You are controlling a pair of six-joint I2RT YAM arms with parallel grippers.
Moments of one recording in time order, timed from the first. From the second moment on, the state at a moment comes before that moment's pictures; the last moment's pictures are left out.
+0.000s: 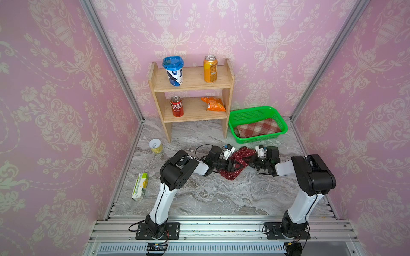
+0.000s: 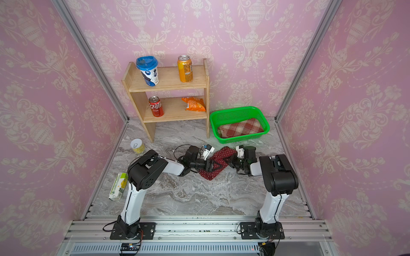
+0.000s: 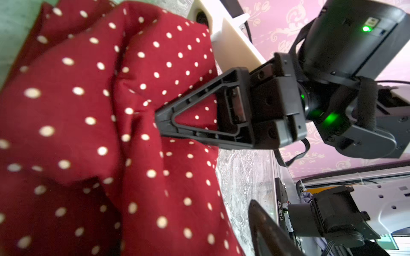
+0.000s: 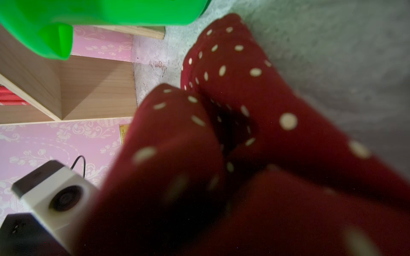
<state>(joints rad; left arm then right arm) -0.67 2.16 1.08 0.62 0.73 -0.62 0.07 1.83 0.66 0.47 -0.70 0.86</state>
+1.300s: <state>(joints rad) -1.09 2.09 1.24 0.06 -0.40 0.27 0.05 1.63 0.76 -0.20 -0.62 0.60</state>
